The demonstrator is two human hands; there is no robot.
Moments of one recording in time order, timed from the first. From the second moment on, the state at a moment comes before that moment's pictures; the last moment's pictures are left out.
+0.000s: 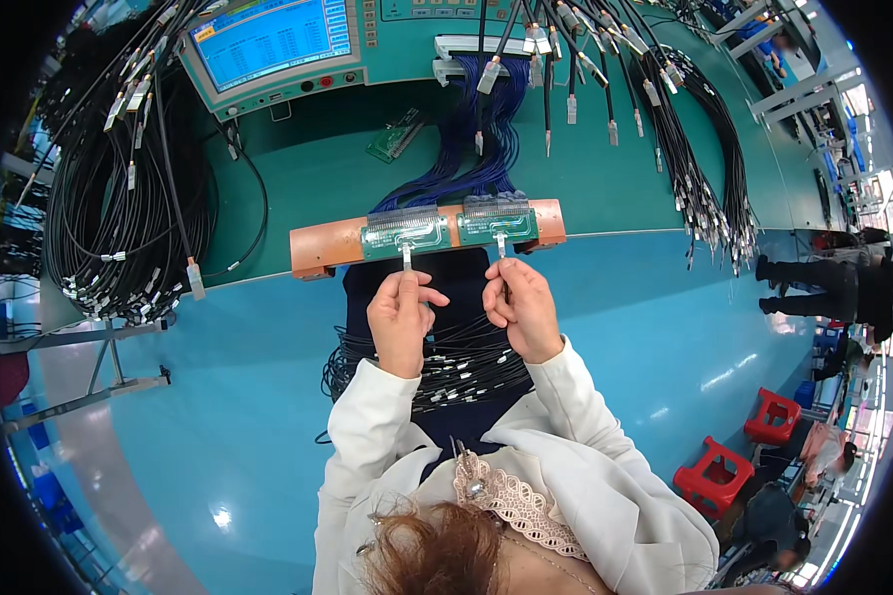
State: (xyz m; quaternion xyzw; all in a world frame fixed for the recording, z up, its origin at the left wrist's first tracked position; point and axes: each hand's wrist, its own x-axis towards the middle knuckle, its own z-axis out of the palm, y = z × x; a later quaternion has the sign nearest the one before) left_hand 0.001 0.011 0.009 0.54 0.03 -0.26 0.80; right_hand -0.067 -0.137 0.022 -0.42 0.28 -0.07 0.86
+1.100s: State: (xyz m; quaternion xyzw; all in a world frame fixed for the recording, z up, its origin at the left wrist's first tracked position) left_hand 0.039 0.127 0.087 0.81 -0.13 0.23 0.52; right_hand -0.097 -0.163 0.043 -0.74 0.25 -0.25 0.57
